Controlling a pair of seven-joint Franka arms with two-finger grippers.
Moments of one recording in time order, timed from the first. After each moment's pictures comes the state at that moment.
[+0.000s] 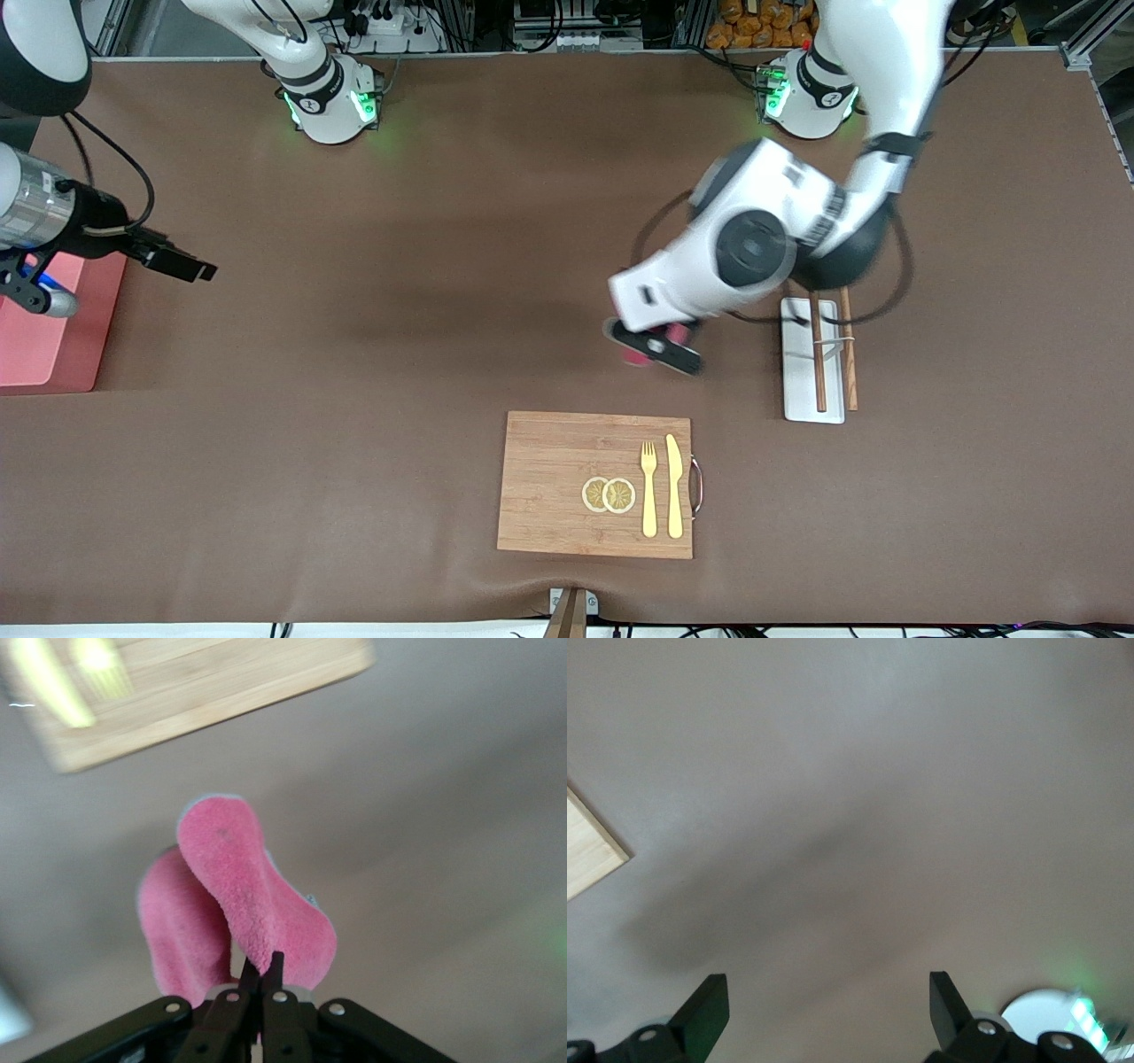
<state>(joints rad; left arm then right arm) -0.42 0.58 -0.26 -1.28 -0.17 1.82 -0.27 -0.02 0.06 0.03 -1.64 0.19 1.52 0.65</state>
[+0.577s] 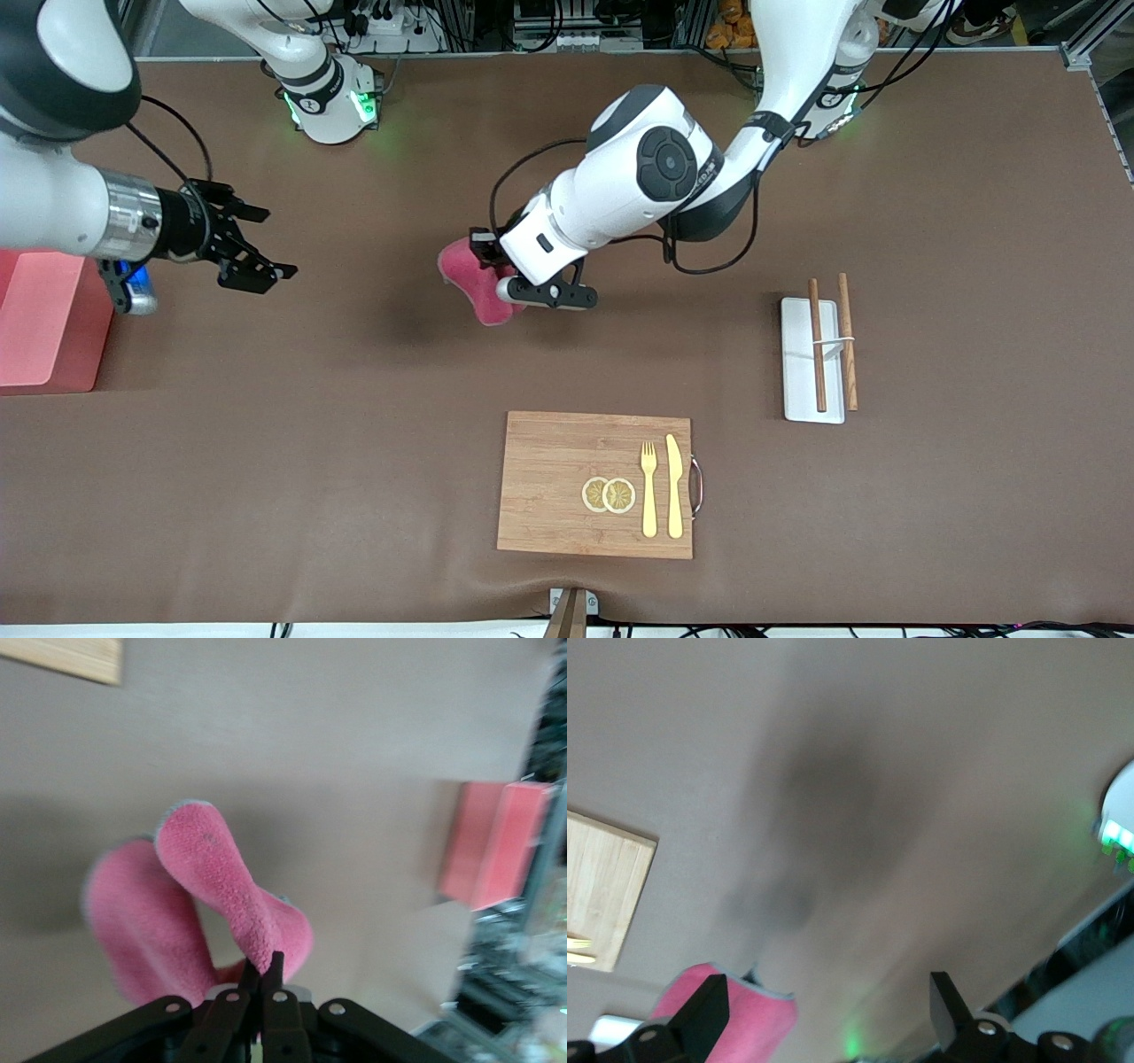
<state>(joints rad) -0.55 0.60 -0.31 -1.26 -0.52 2.23 -0.68 0.05 0.15 0.02 -1.64 0.47 1.47 1.20</state>
